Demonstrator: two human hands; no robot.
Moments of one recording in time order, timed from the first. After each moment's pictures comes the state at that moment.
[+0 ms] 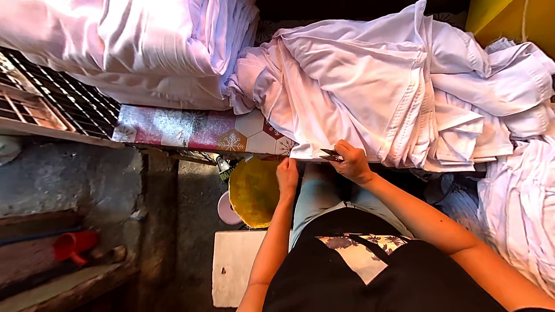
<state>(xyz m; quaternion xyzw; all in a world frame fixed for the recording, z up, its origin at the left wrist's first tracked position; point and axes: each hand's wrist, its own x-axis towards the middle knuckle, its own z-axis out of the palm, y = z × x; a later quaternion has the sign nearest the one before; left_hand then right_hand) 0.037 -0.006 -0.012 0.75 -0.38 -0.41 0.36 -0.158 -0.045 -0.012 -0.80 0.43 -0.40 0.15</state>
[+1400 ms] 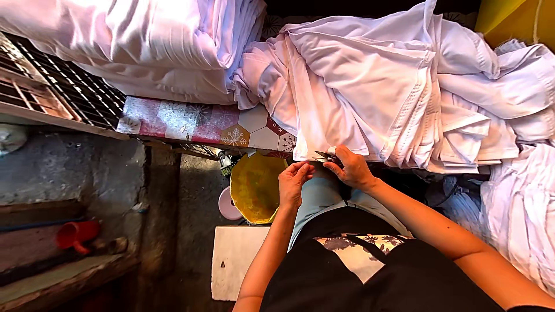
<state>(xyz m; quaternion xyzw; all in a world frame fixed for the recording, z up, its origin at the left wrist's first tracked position) 0.028 0.022 0.028 0.60 -0.18 -0.58 0.51 -0.158 -0.029 -0.003 -0.81 0.42 -0.34 0.24</state>
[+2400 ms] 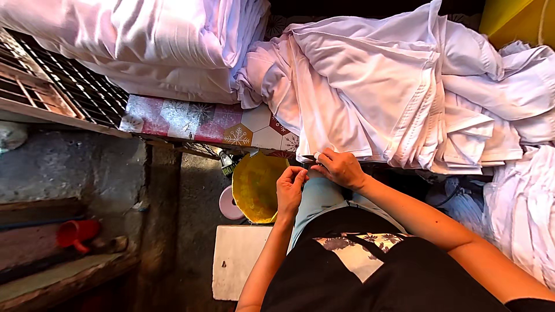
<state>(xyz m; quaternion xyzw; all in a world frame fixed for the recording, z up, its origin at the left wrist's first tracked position) 0.045 0.042 0.029 0.63 -0.35 -0.49 0.49 -0.127 -0.036 -0.001 -0.88 0.33 -0.32 0.09</state>
